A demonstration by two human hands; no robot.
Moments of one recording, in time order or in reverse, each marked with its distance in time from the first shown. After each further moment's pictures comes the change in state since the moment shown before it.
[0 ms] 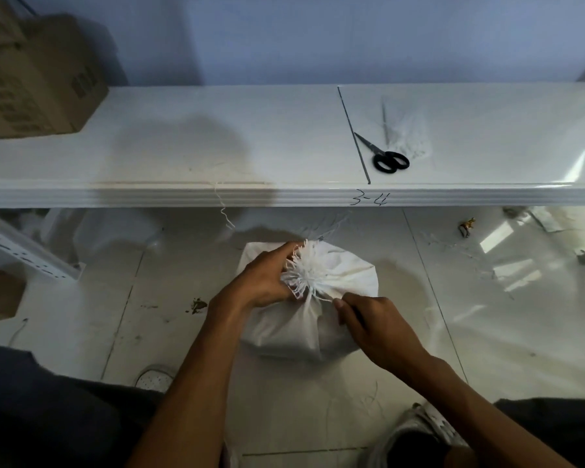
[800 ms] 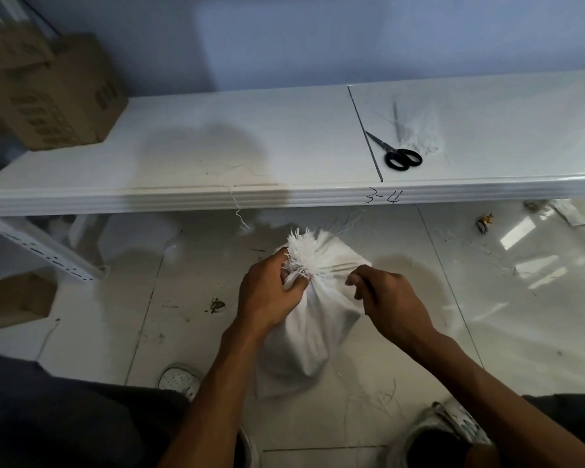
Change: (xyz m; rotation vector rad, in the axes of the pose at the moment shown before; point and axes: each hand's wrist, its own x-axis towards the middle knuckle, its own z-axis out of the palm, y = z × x) left_hand -0.038 0.004 0.013 0.052 0.498 -0.035; right_hand 0.022 -0.009 -0.006 -0.022 0.103 0.068
